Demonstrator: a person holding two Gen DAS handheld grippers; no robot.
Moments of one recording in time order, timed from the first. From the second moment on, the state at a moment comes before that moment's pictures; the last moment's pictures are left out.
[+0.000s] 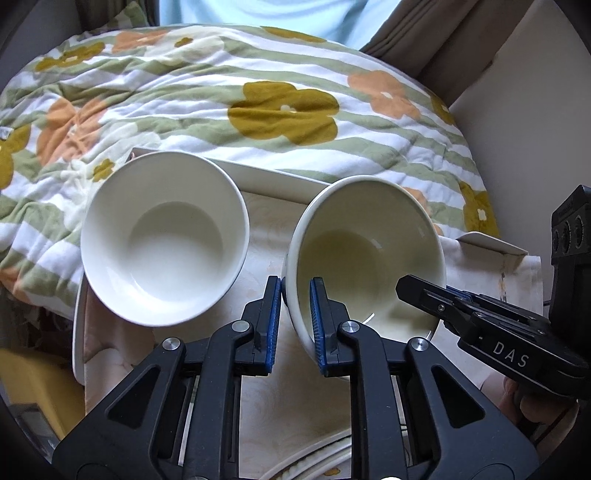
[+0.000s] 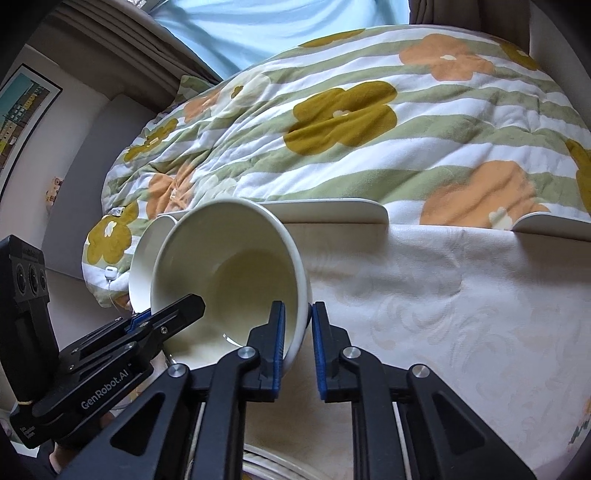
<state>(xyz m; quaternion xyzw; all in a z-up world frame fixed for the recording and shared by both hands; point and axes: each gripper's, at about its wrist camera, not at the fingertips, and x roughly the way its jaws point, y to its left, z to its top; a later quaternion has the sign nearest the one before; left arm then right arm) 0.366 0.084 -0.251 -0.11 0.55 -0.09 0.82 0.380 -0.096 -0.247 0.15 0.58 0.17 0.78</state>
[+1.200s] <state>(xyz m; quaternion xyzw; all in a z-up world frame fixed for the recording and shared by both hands) 0.188 -0.192 -0.192 0.00 0.56 -0.26 0.79 0.152 -0.341 -0.165 0.20 0.52 0.03 0.83</state>
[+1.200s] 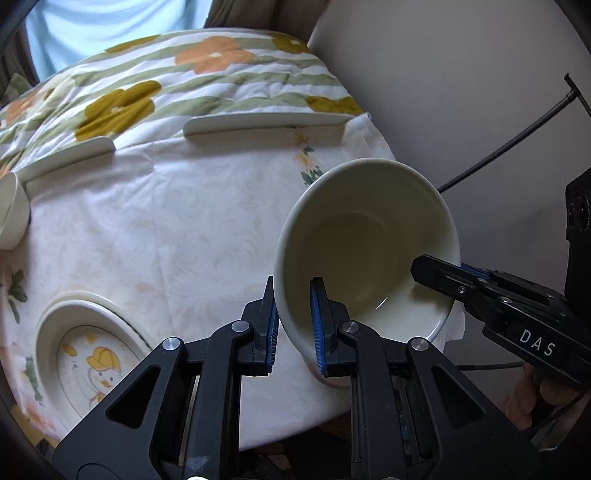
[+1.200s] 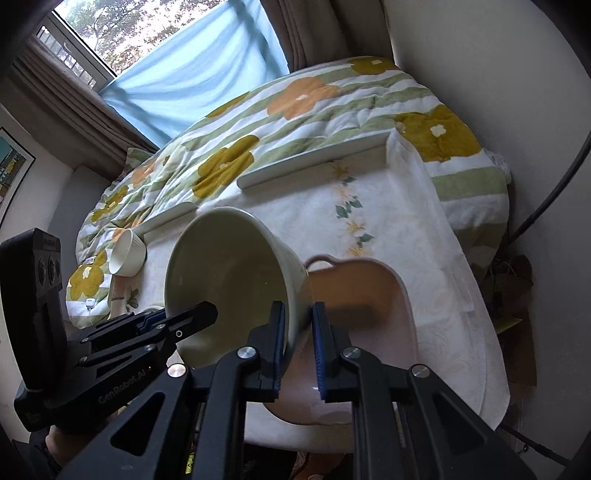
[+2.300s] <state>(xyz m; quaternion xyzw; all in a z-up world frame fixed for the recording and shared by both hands) 0.178 -0.265 -0.260 0.18 0.59 -0.23 0.75 0.140 -0.373 -0.241 0.21 0.59 0.01 0.78</state>
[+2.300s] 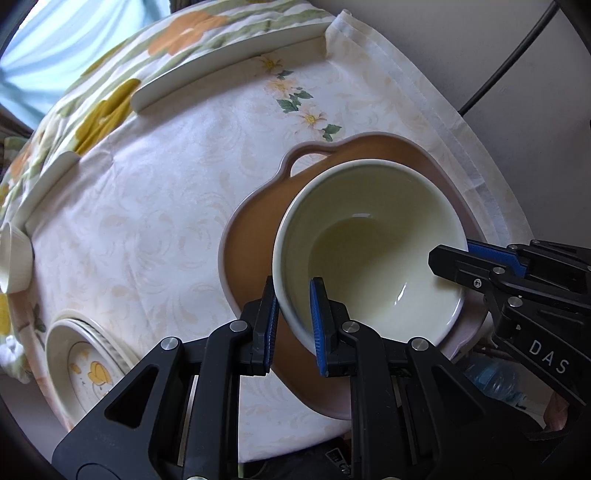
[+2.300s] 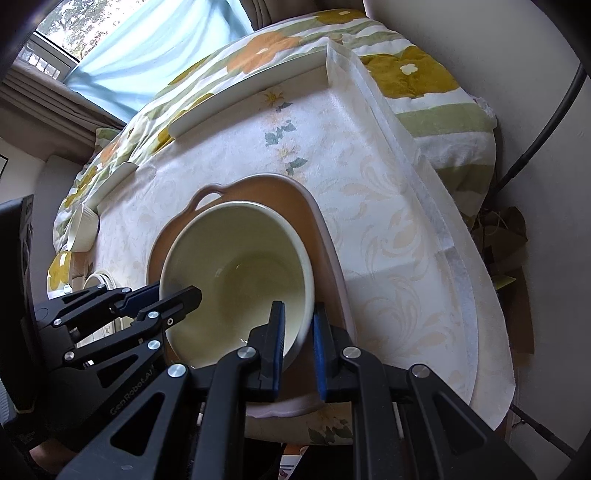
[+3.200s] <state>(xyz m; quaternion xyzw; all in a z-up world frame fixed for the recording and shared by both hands) 0.166 -0.114 -0.106 0.00 0.44 -0.07 0.90 0.173 -0.315 -0.131 0.11 0.48 0.18 0.85</state>
